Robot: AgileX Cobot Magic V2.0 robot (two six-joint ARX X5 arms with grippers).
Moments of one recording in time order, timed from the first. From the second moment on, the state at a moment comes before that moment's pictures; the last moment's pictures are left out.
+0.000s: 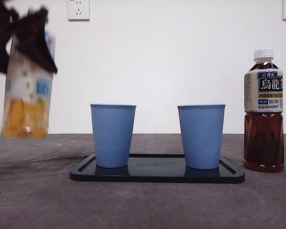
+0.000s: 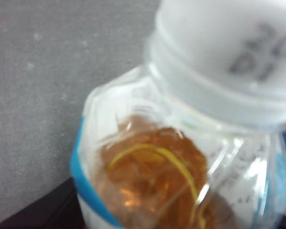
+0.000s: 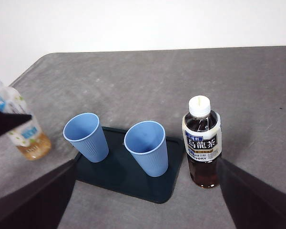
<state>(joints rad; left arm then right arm) -0.32 1.09 0.80 -0.26 0.11 -0.09 0.26 0.50 1.12 -0.96 -0.18 0.23</state>
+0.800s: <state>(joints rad) -0.52 1.51 1.43 -1.03 -0.30 0.16 0.26 0.50 1.12 -0.96 -0.18 0.23</state>
